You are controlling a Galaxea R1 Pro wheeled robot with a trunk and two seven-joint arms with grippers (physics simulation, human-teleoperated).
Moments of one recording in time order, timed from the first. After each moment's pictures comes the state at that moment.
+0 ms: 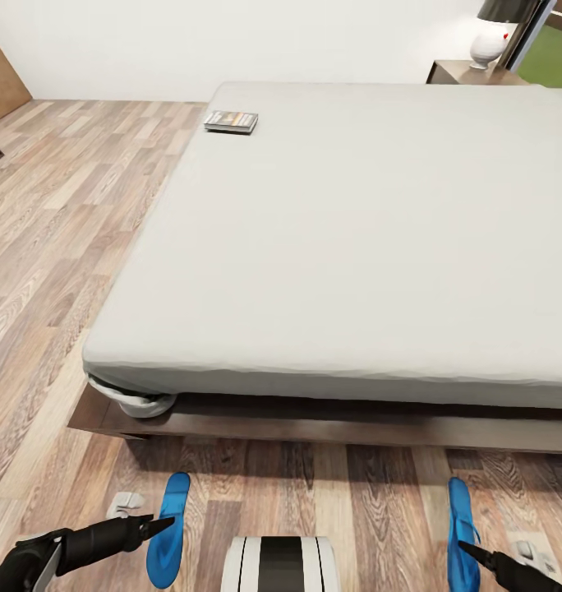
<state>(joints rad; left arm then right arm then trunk) -0.46 0.26 0.41 -0.46 -0.20 0.23 -1.11 -0.52 -0.50 0.12 0.06 -0.66 0.08 0.98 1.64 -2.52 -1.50</state>
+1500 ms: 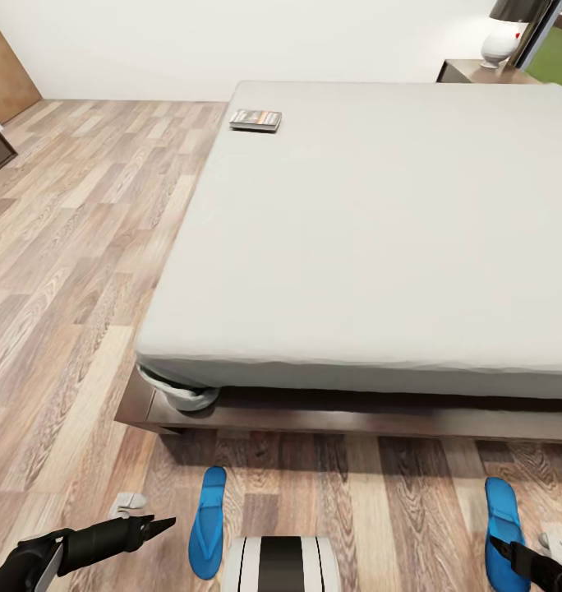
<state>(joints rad) -0.46 0.26 0.40 -0.46 -0.20 0.23 -1.10 -0.53 -0.49 0.13 -0.02 -0.65 -0.06 0.41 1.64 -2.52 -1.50</state>
